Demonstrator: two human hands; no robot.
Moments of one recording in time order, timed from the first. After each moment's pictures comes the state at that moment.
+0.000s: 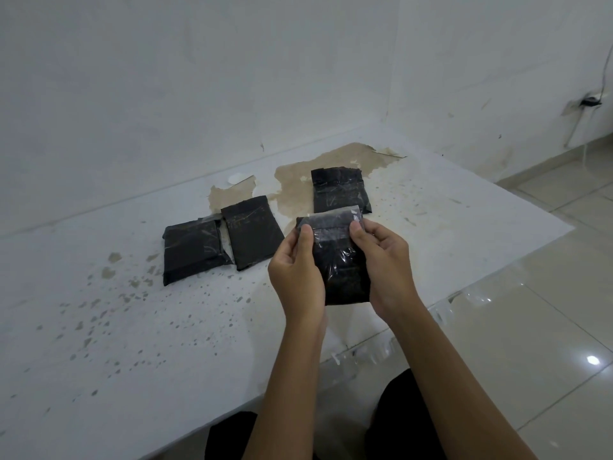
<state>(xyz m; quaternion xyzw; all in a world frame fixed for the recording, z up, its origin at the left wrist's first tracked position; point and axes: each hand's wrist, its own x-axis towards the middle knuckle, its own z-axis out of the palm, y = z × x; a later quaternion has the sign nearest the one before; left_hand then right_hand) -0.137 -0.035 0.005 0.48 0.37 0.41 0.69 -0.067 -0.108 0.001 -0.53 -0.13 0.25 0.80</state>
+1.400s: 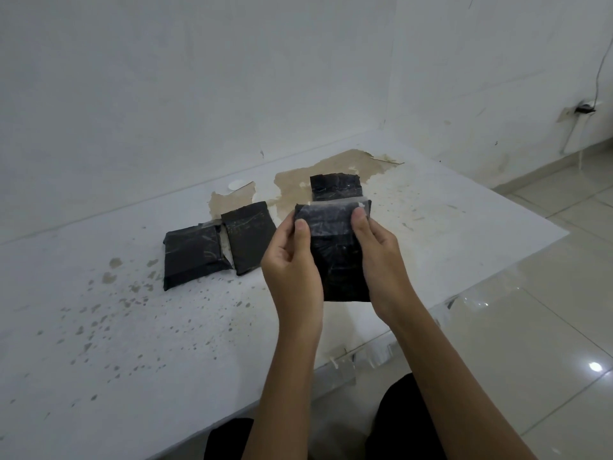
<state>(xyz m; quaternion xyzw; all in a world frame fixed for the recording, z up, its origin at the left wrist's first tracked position) -0.149 -0.049 0.034 0.51 0.30 0.47 0.66 -0.082 -0.112 0.035 -0.56 -0.21 0.24 0.77</state>
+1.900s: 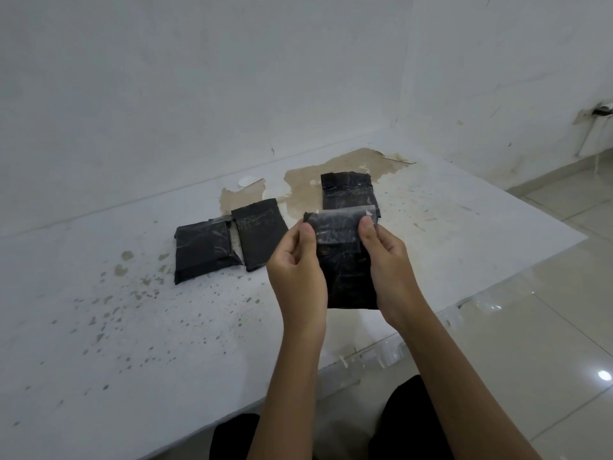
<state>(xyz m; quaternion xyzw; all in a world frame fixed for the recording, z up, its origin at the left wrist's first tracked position) -0.158 -0.040 0.027 0.54 0.33 0.45 0.63 -0.084 -0.109 0.023 -0.58 -0.22 0.24 0.75</state>
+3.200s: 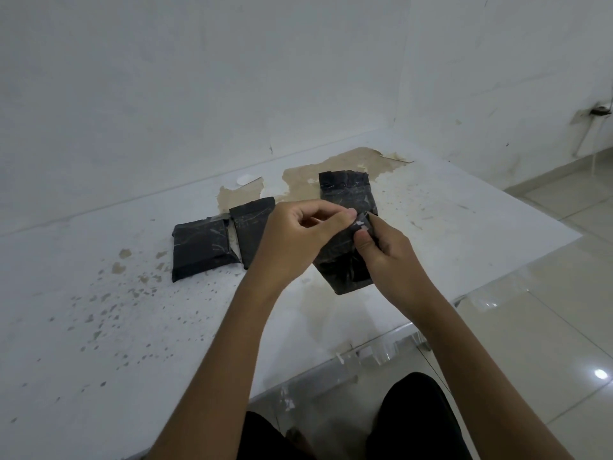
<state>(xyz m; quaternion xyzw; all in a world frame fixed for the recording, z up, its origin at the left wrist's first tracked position) -0.159 0.003 0.069 0.80 0.17 0.27 0.51 -0.064 -0.121 0.017 -0.71 -0.37 0.13 0.58</state>
